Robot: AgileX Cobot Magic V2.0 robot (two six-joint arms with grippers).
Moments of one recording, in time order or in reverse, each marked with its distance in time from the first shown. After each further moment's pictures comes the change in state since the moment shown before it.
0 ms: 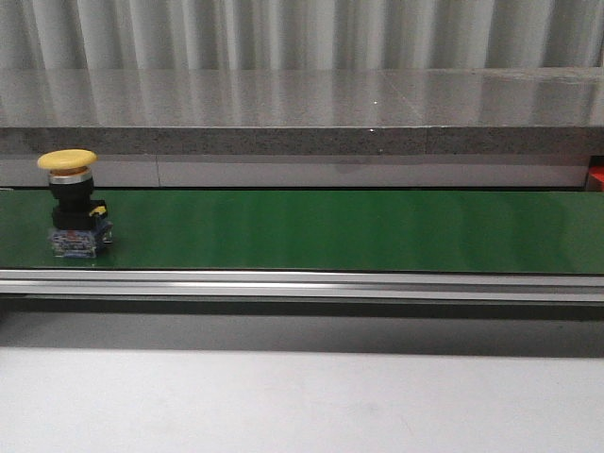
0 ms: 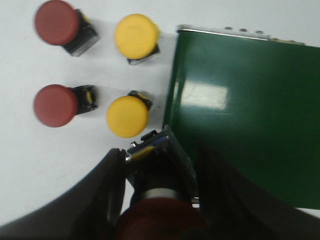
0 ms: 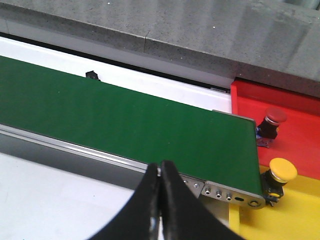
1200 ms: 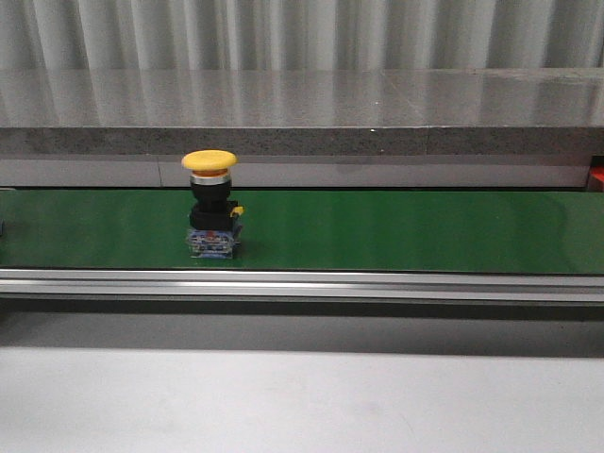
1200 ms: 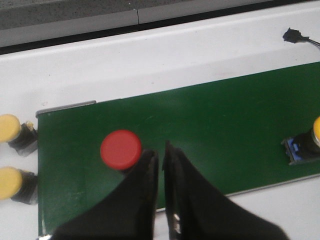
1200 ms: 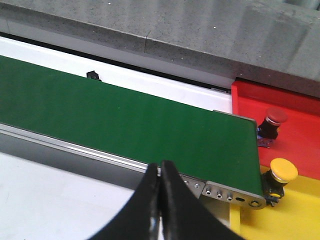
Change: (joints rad) left arm -0.341 -0.574 0.499 -0.109 -0.460 0.027; right arm 0.000 0.000 0.000 0.000 0.000 0.000
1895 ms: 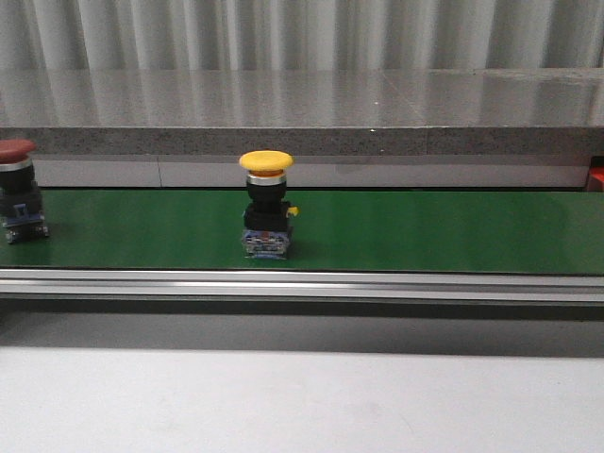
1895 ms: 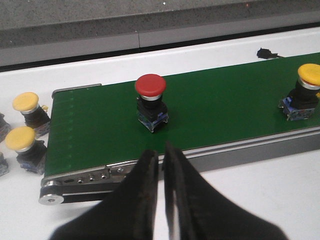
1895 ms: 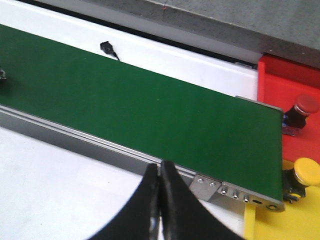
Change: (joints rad) left arm -0.002 -0.678 0.463 -0.018 -0.076 0.001; right arm 0.064 0.355 -0.160 0.000 0.012 0.000
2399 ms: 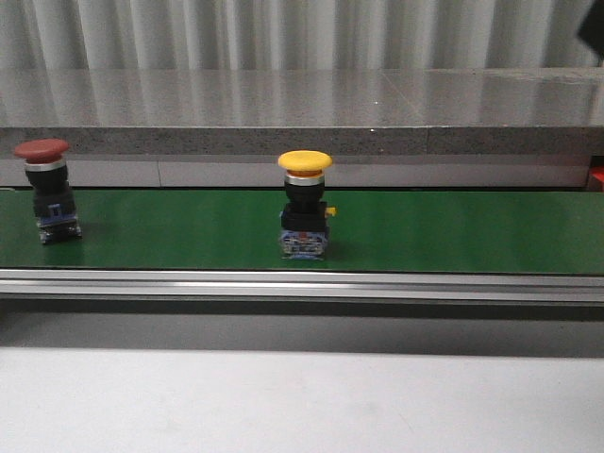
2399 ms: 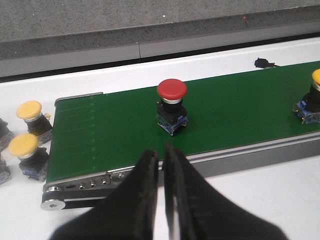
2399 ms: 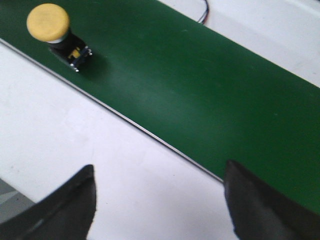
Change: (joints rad) left arm 0.000 -0.034 0.003 0.000 0.002 0.001; right arm 0.213 0.706 -0.453 0.065 0.202 0.002
